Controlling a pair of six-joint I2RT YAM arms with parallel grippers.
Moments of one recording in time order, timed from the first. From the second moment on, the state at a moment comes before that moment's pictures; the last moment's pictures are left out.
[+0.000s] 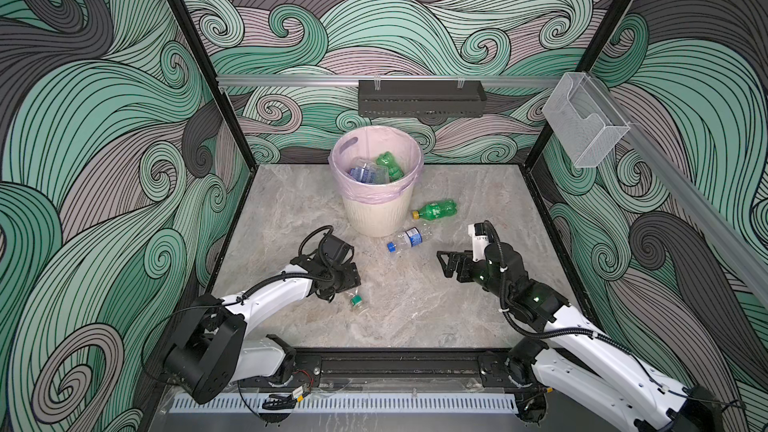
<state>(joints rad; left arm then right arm) -0.55 1.28 0.64 -0.51 0.05 -0.84 0.61 0.79 0.54 -0.29 0.06 0.51</state>
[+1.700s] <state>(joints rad) -0.48 1.68 2.13 -0.72 -0.04 -0.41 0.61 0.97 0.55 -0.30 -0.03 0.51</state>
